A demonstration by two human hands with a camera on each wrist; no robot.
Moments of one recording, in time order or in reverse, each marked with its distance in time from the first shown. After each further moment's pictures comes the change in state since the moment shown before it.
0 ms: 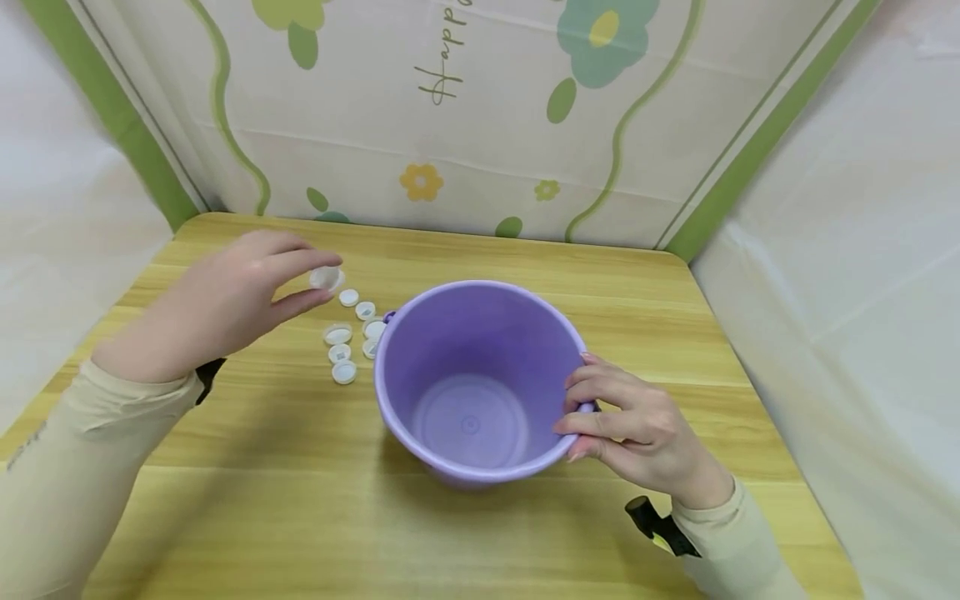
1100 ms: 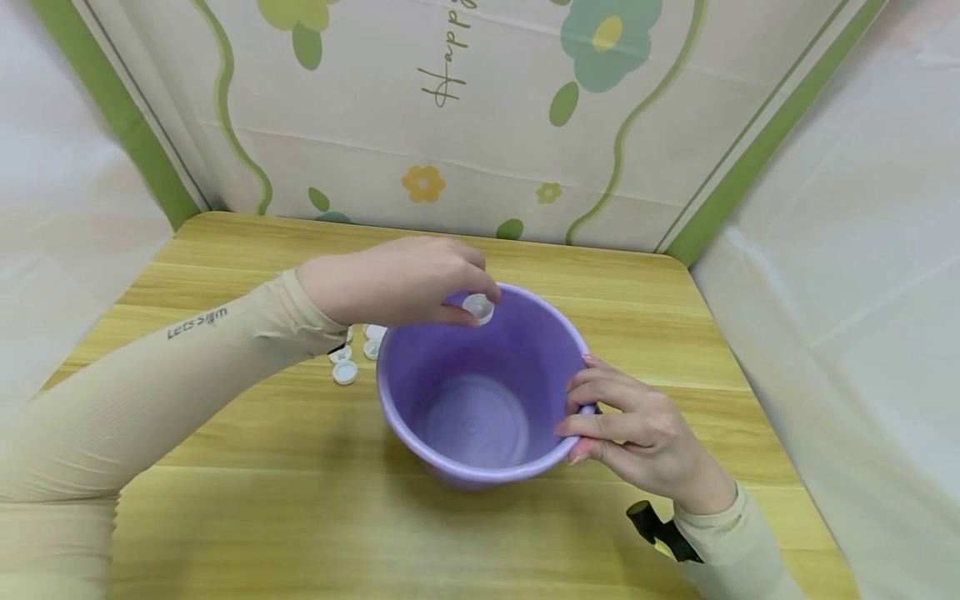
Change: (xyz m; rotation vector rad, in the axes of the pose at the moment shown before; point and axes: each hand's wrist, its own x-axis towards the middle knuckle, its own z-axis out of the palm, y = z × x) left_hand 0.117 0.060 0.033 -0.168 -0.509 0.229; right_hand 0.002 -0.002 -0.001 -0.005 -0.016 0.016
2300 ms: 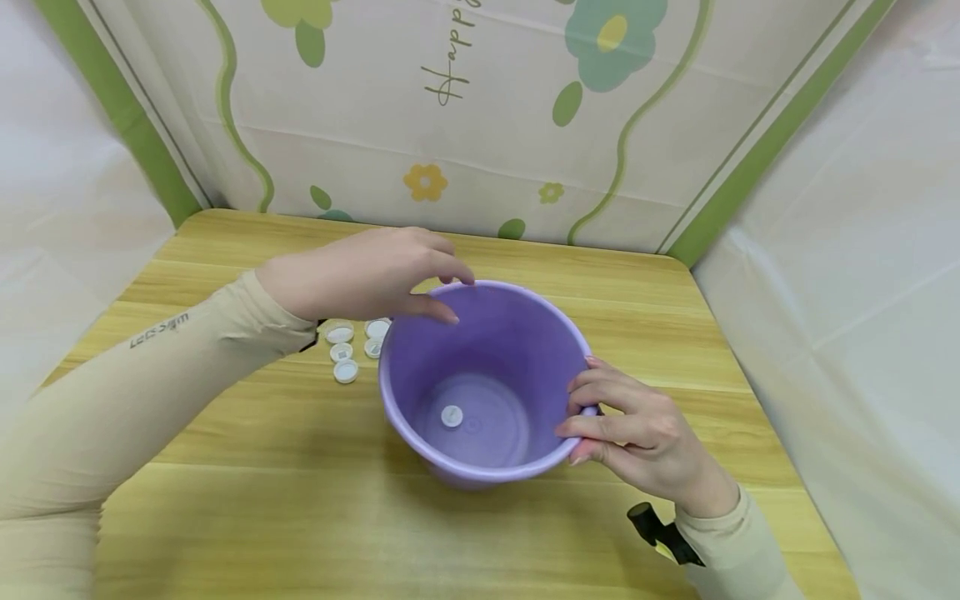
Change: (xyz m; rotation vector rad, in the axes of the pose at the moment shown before) left_hand -0.026 -0.016 0.000 -0.036 0.057 -0.121; right_hand 0.006 -0.003 0.002 -0.010 0.012 -0.018
